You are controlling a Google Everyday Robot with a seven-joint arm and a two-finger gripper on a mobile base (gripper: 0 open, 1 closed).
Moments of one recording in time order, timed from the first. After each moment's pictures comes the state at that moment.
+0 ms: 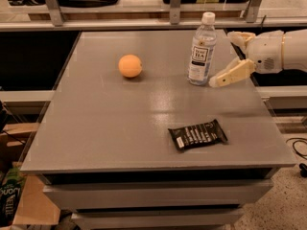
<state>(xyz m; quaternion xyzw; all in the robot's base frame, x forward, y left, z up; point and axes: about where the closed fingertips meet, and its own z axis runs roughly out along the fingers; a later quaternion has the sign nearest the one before) 0.607 -0.181 0.922 -0.48 0.68 0.23 0.51</state>
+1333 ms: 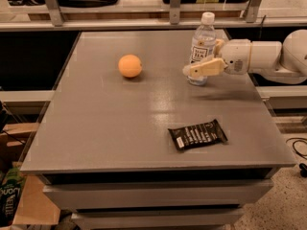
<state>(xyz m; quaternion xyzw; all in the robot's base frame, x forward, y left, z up) 0.647 -0.123 0.906 -0.45 0.61 0.37 0.54</state>
